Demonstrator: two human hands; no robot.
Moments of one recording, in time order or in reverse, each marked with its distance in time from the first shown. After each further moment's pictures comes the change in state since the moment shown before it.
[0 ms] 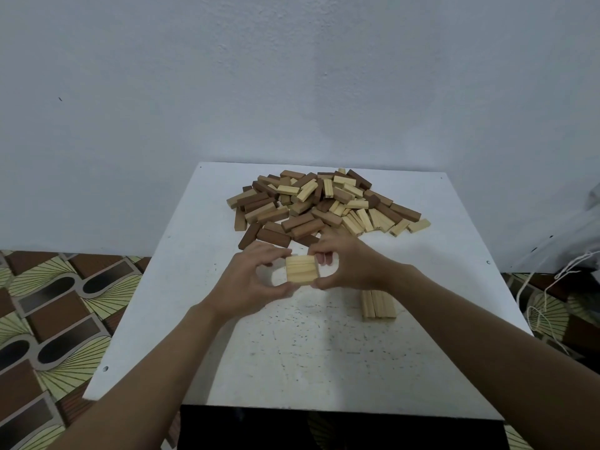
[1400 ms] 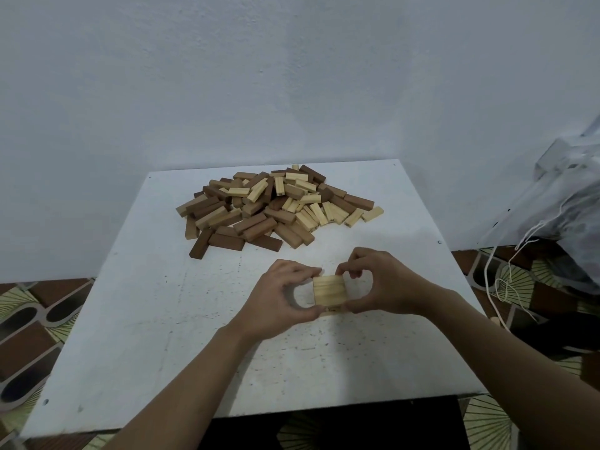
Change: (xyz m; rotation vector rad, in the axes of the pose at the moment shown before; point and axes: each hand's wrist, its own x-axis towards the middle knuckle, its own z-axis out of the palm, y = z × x) left_hand 0.012 0.061 0.100 -0.148 -0.192 -0.030; right_hand -0.114 0.055 -0.026 0.017 0.059 0.269
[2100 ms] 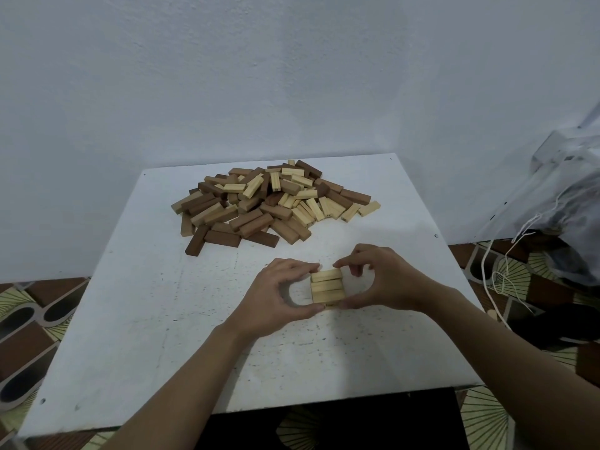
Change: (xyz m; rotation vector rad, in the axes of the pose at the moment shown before) left_hand -0.002 -0.006 0.003 -0.082 -0.009 -0.018; right_hand -0.007 0.004 0.001 0.062 0.068 0.002
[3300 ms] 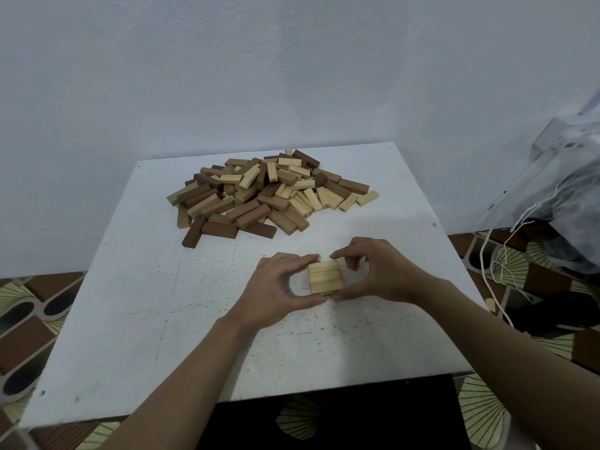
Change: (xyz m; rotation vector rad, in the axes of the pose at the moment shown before) left_hand 0.002 -0.003 0.008 0.057 0.026 0.011; right_hand 0.000 0.001 0.008 0.014 0.017 -0.003
